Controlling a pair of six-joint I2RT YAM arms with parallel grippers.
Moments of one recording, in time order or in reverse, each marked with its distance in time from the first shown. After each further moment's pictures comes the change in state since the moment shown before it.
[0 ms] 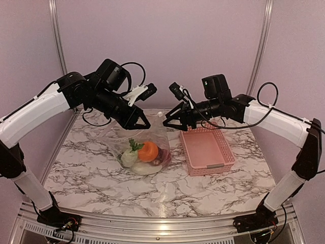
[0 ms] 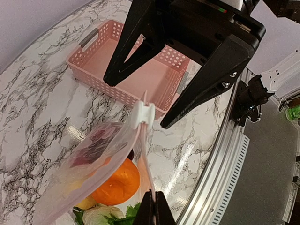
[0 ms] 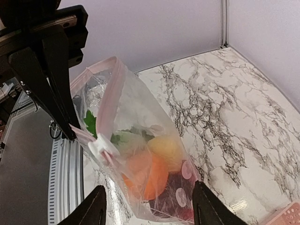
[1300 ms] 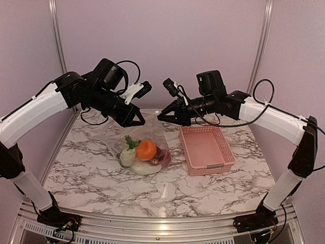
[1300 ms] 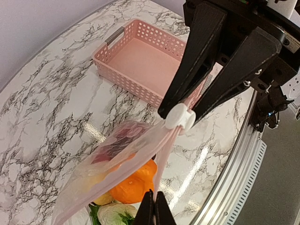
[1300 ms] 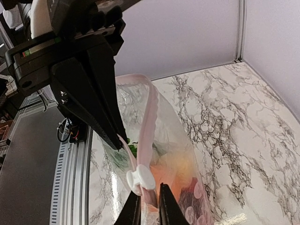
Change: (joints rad) left arm 0.024 -0.017 -0.020 -0.001 -0.091 0.006; right arm 0.042 0.062 0.094 0.006 -0.041 -0.015
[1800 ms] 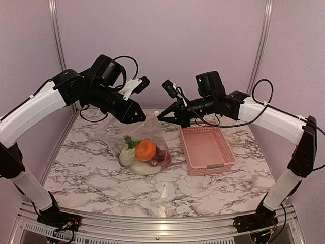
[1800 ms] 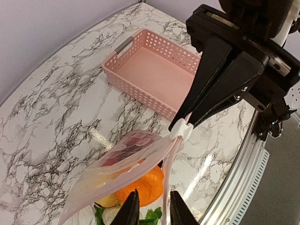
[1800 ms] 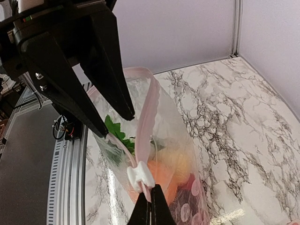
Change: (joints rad) left arm 0.006 0.000 0.021 0.000 -0.034 -0.010; right arm 0.003 0.007 0.000 -0.014 0.028 -0.008
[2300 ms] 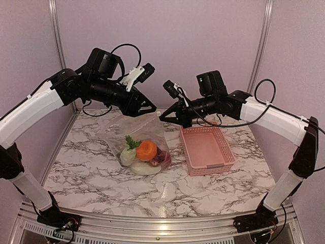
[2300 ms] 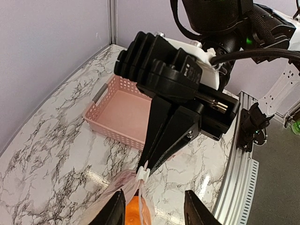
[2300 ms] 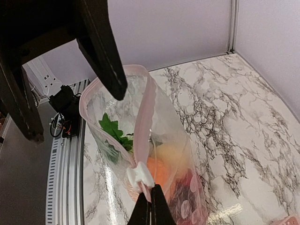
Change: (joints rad) left arm -0.002 -0.016 0.014 0.182 0.118 0.097; right arm 0.000 -0.016 0.000 -0.039 0.031 -0.014
